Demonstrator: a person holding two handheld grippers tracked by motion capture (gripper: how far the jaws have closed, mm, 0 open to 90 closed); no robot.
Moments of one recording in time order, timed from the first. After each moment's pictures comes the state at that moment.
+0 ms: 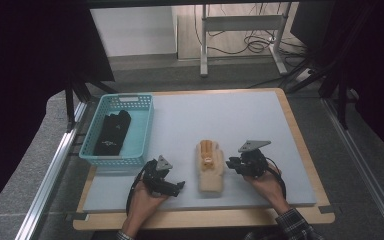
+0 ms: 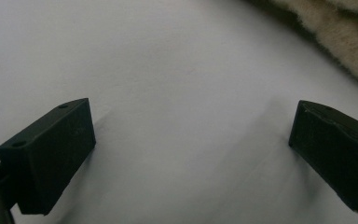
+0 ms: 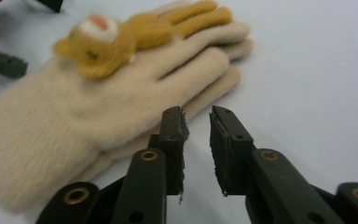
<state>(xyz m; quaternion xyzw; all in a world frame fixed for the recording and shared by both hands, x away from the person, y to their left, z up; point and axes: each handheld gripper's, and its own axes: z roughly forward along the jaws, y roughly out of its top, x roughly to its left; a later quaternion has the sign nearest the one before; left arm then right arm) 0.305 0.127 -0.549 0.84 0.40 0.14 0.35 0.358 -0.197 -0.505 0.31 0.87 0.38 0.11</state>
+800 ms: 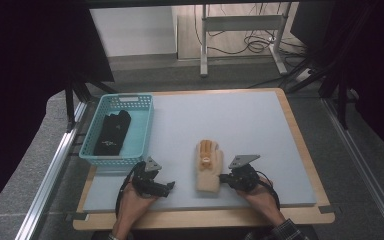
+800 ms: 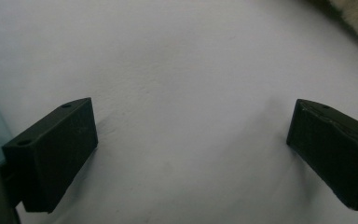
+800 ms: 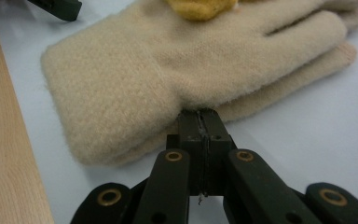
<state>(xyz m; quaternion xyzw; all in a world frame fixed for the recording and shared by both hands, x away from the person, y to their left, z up) 0.296 0.159 -0.550 0.83 0.42 0.15 0.34 0.328 -0.174 -0.528 0.26 0.89 0.38 0.07</state>
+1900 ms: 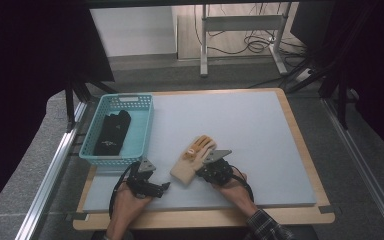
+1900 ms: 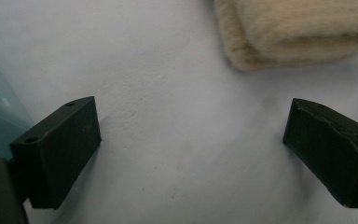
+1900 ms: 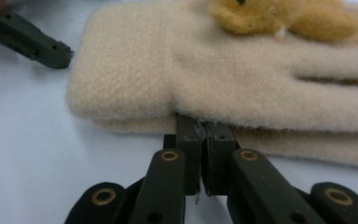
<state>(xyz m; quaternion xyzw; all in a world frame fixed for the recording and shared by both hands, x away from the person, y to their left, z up) 0.296 0.173 -0.551 0.84 0.40 0.14 0.35 0.345 -0.101 -0.536 0.23 0.89 0.39 0.09</state>
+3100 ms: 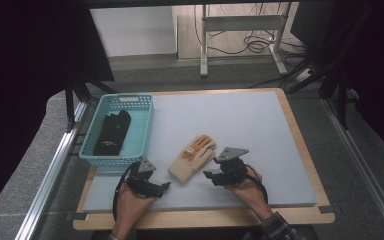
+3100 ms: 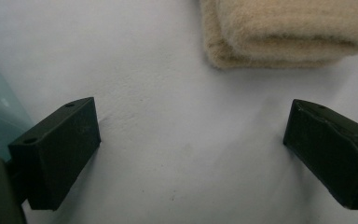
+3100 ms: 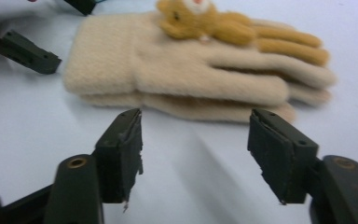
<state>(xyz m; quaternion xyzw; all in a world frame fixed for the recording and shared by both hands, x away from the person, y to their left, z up) 0.296 0.173 -0.552 0.83 0.40 0.14 0.35 0.337 -0.140 -0.509 0.26 0.87 0.40 0.13</state>
